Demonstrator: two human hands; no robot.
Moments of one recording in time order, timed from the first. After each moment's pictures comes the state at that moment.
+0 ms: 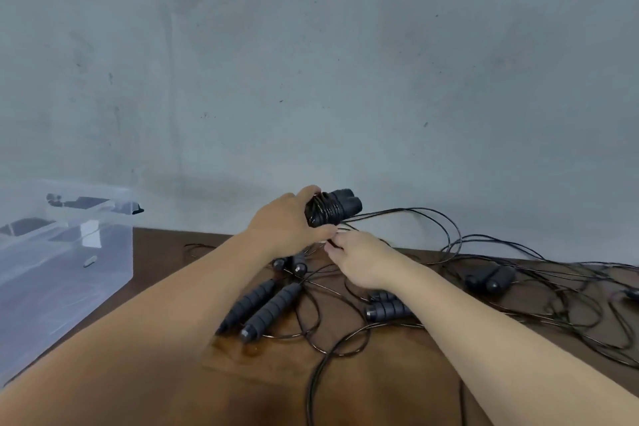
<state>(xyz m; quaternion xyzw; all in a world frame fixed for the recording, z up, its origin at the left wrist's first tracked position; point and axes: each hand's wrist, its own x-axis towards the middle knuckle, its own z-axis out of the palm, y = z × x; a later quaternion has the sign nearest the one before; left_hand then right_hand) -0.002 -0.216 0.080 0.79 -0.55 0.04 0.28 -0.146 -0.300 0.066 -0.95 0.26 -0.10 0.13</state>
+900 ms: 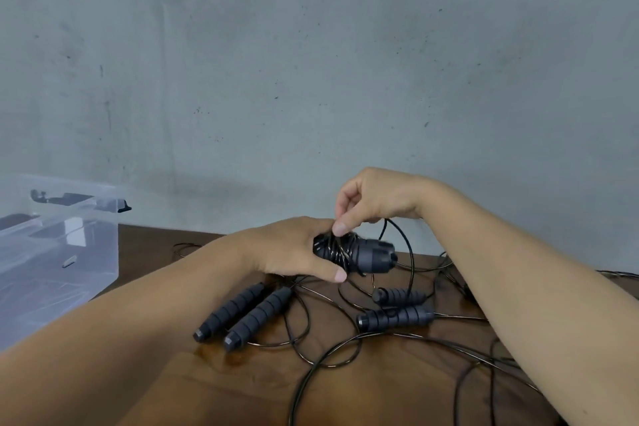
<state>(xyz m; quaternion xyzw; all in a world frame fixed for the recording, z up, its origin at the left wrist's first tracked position) -0.027 -0.208 0.090 0.68 -0.68 -0.17 0.22 -0.156 -0.343 0.159 -0.94 0.16 -0.03 0.29</state>
